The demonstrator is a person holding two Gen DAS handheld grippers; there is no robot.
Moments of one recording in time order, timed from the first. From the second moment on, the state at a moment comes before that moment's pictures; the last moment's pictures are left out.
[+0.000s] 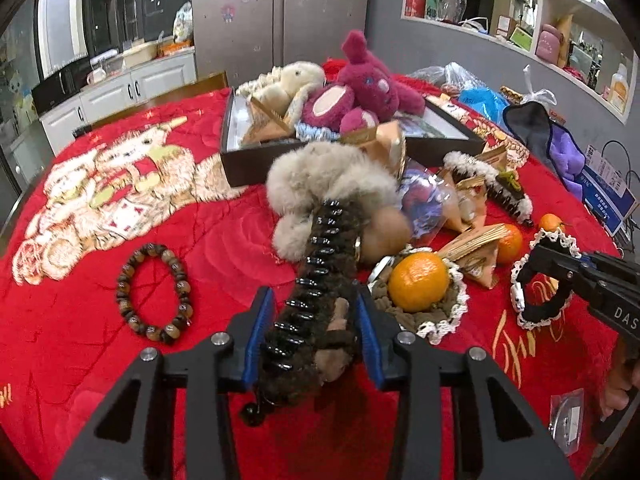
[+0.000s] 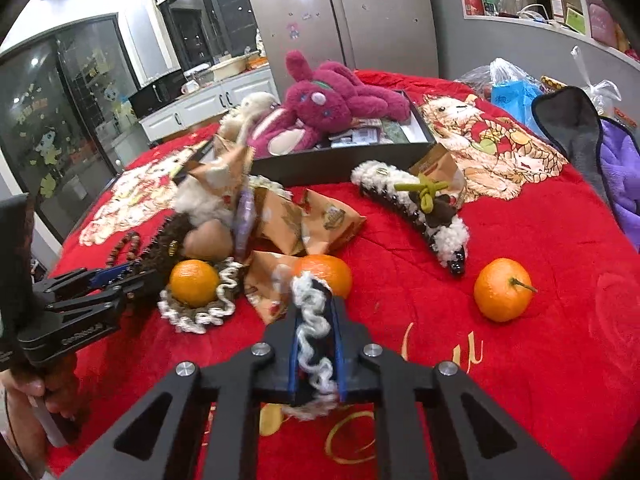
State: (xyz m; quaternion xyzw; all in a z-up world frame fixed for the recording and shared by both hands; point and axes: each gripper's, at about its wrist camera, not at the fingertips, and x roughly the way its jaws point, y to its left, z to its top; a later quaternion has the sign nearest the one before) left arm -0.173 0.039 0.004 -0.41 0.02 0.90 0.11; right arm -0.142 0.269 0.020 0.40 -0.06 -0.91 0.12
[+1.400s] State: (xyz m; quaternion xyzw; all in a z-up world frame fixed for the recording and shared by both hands) left arm -0.106 -0.020 0.135 -0.30 -0.05 0.95 0.09; right arm -0.054 0.232 0.128 0.28 -0.03 -0.95 0.14
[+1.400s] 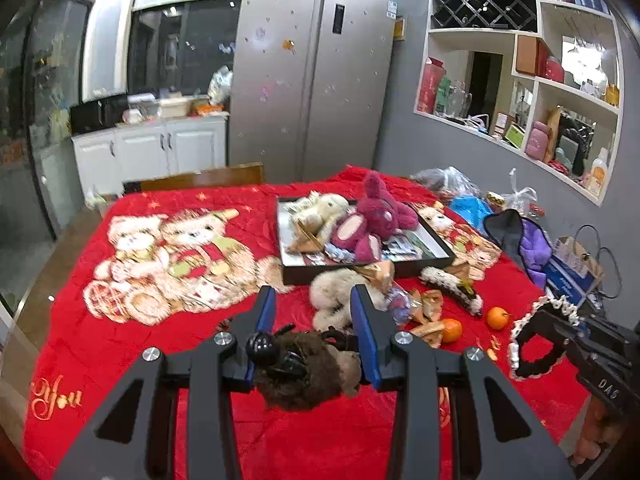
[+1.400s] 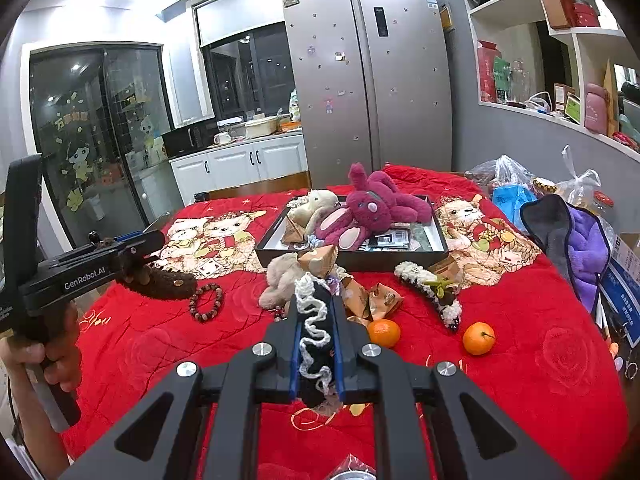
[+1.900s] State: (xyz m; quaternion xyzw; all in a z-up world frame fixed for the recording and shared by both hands) left arm -0.134 -0.004 0.156 -0.31 -0.05 0.94 0.10; right arm -0.067 0.222 0.151 0.27 -0.02 -0.95 0.15
